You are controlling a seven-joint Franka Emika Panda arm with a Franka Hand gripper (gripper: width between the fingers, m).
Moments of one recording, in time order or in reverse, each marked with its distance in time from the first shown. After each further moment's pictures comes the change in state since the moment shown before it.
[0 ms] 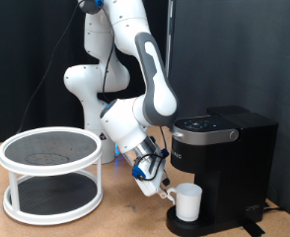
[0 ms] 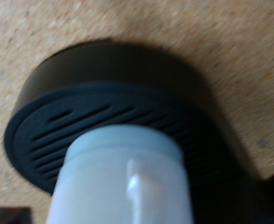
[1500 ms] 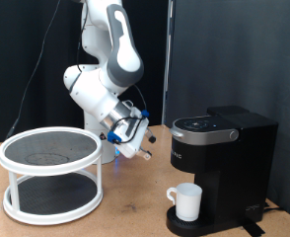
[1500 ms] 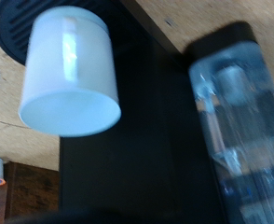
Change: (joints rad) arm -0.121 -0.449 -0.104 -0.215 -0.200 -0.379 0.242
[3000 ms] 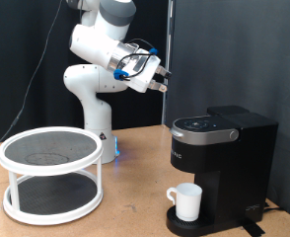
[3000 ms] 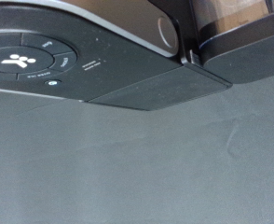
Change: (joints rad) arm -0.004 -0.374 0.007 0.022 0.092 -0.182 0.291
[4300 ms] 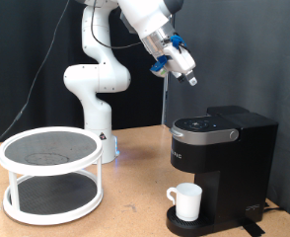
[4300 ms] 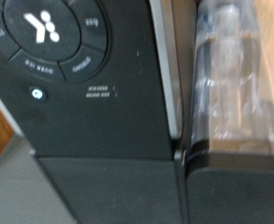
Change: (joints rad) arm -0.036 0.158 0.254 0.310 -0.645 0.028 0.064
